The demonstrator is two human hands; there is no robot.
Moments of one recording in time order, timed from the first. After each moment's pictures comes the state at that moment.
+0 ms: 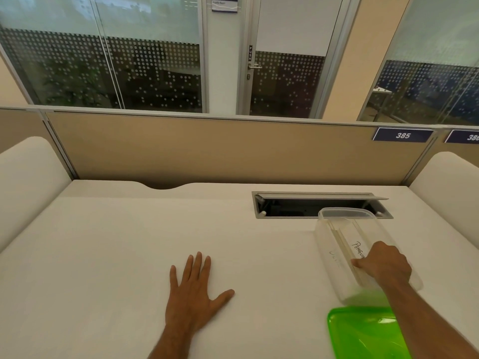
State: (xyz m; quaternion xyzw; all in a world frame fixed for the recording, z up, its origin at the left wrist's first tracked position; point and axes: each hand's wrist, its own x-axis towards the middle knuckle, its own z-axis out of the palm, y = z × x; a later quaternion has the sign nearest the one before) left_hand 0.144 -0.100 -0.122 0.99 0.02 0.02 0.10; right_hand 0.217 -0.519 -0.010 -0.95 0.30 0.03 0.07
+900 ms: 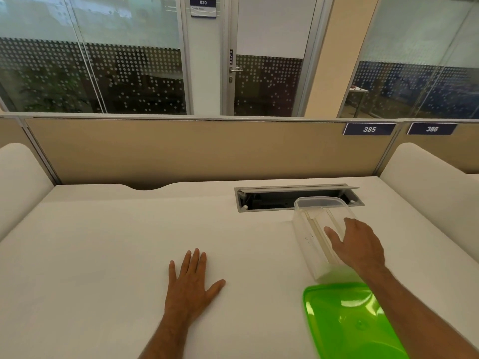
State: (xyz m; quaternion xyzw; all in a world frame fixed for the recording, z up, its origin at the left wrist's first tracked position) left_hand 0.138 -0.128 -0.119 1.00 -0.02 0.01 0.08; right_hand 0.177 -0.519 0.002 -0.98 0.15 -0.15 0.06
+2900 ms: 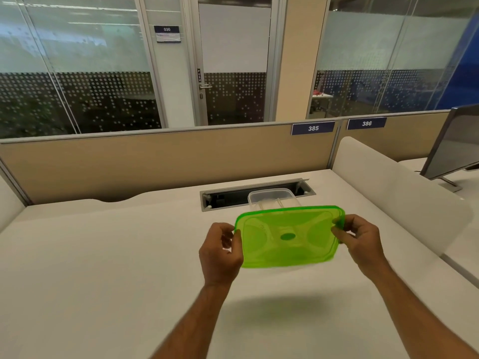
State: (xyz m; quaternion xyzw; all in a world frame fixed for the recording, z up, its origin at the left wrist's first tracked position) left_hand 0.075 -0.319 0.017 0.75 -0.07 0.36 0.55; right_hand 0.062 -0.626 0.029 -0.77 0.04 -0.25 0.58
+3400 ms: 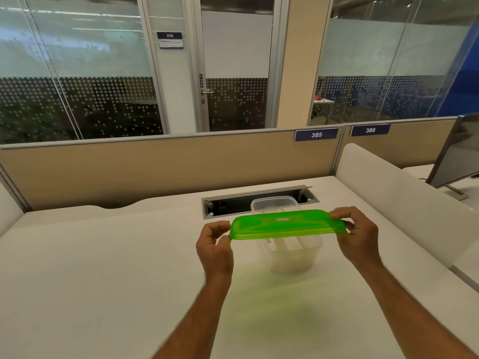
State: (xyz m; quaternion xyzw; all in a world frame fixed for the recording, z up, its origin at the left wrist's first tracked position) left_hand 0.111 -0.321 0.025 0.61 0.05 0.23 0.76; right_hand 0.095 -0.608 0.044 -0.80 -0.04 -0.39 0.45
